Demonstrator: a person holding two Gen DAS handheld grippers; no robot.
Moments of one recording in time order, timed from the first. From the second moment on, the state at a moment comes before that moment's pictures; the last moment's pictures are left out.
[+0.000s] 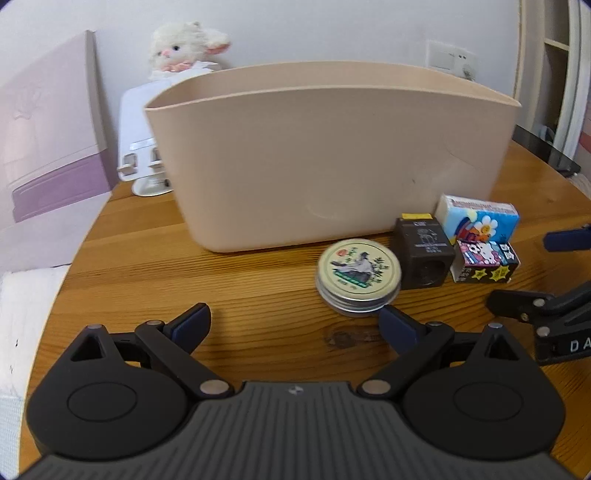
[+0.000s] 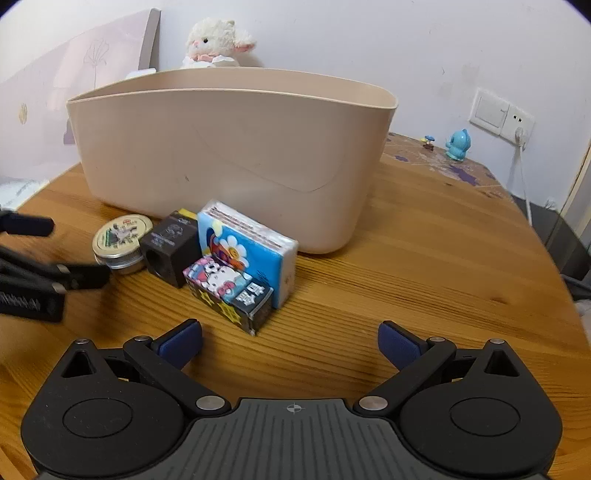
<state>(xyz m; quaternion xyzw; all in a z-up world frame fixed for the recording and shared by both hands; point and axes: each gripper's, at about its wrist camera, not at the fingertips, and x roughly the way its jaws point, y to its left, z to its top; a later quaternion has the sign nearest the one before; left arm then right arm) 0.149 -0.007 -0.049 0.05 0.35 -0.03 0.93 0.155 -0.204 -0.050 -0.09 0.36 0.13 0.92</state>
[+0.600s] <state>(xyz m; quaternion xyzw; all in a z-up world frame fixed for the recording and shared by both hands) 0.178 -0.005 -0.061 0.02 0.33 -0.05 0.94 0.167 -0.194 -0.057 -0.04 0.34 0.12 0.93</state>
